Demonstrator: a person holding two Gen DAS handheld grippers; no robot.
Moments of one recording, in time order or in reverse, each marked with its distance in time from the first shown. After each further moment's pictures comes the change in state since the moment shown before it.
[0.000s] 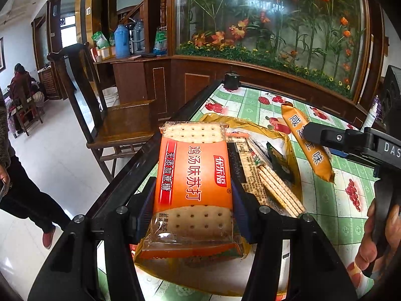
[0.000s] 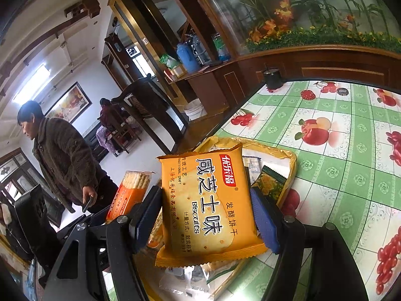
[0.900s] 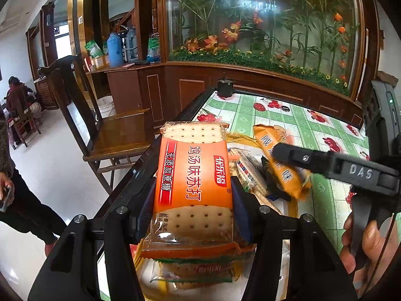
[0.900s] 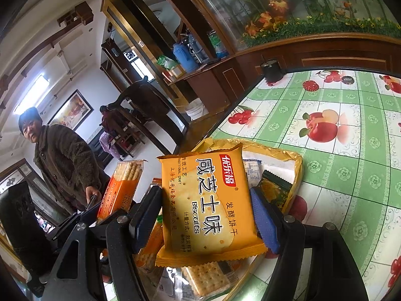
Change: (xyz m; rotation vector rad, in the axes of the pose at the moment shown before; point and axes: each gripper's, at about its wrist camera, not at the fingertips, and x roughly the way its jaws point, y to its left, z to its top) left arm 0.010 -0.013 0.024 0.050 -0.021 -0.004; right arm 0.026 -0.014 0.003 0.053 0.008 0.032
